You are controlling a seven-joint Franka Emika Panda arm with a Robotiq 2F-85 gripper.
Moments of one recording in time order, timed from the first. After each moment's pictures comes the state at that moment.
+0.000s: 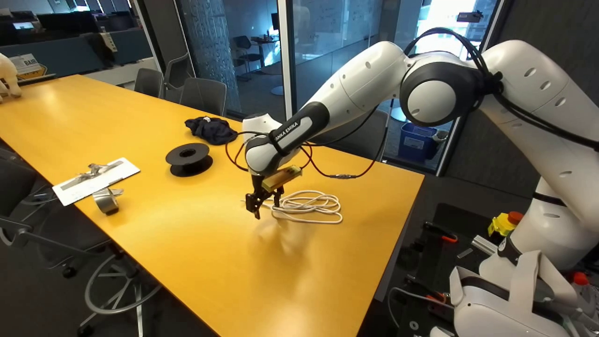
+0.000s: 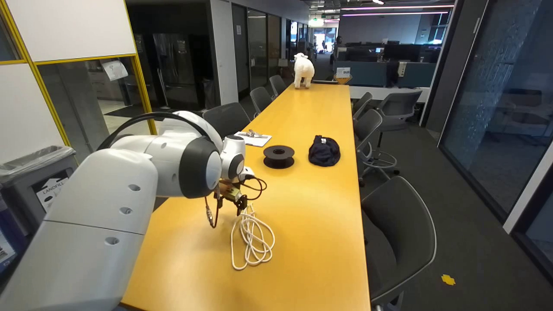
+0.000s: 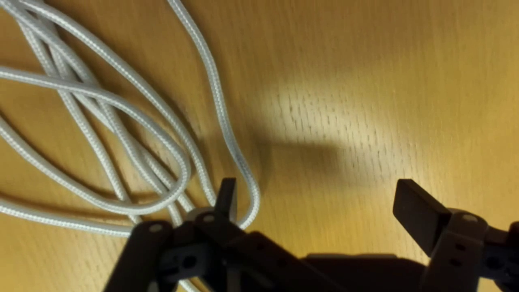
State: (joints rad) arm 0.16 0.91 0.04 -1.39 0.10 2.23 0.20
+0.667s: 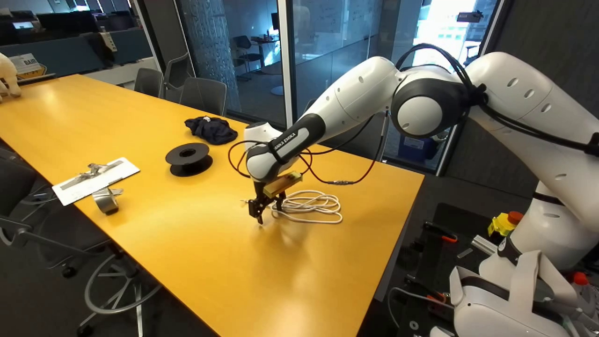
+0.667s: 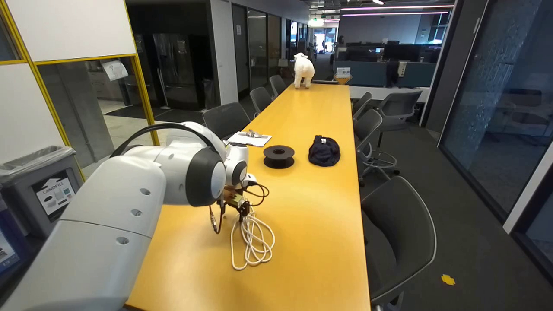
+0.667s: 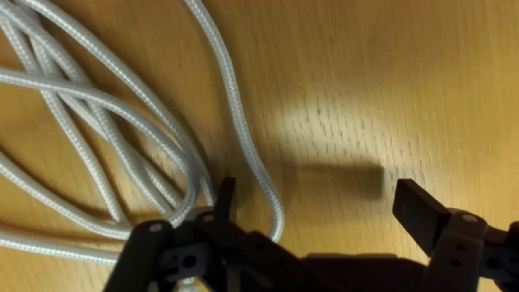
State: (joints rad) arm 0.15 1.00 0.03 -1.31 0.10 2.21 0.20
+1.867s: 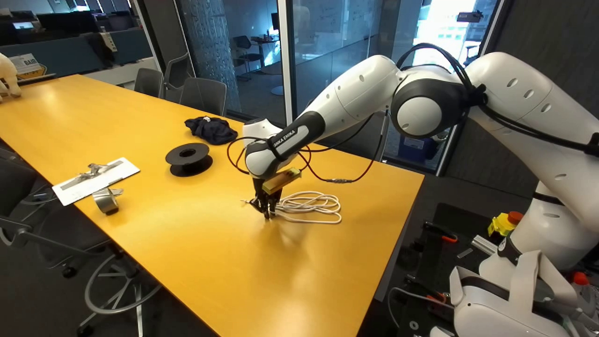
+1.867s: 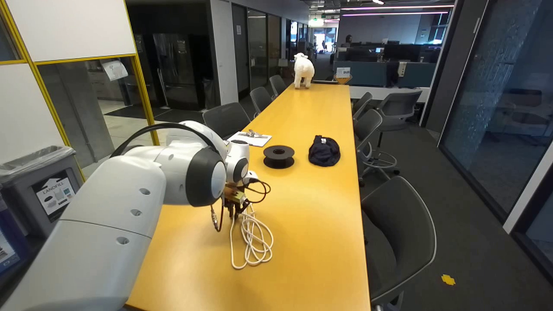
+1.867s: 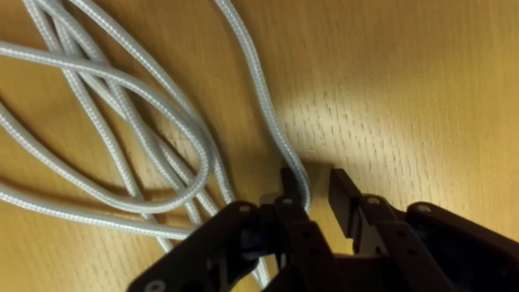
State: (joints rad) arm 0.15 1.00 0.02 -1.29 0.09 2.19 0.20
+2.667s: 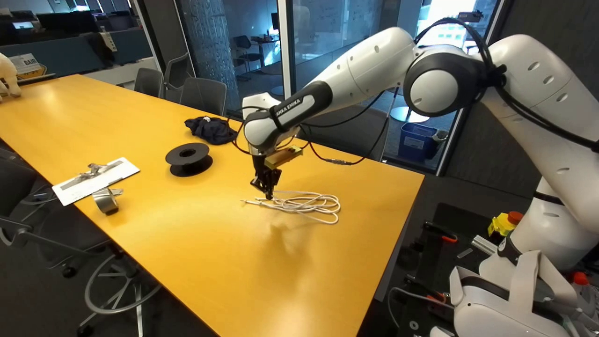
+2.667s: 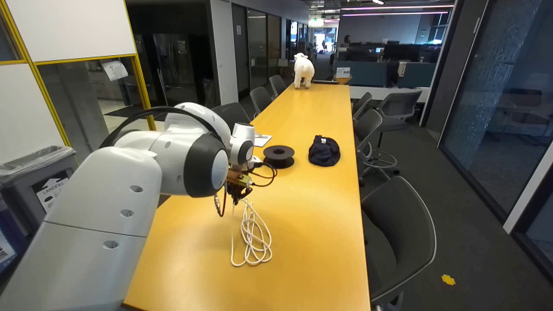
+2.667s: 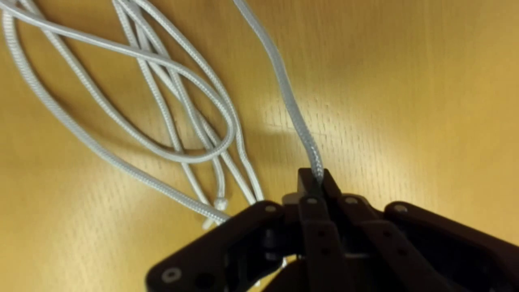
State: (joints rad) arm 0.10 0.87 0.05 -1.31 0.09 2.07 0.11
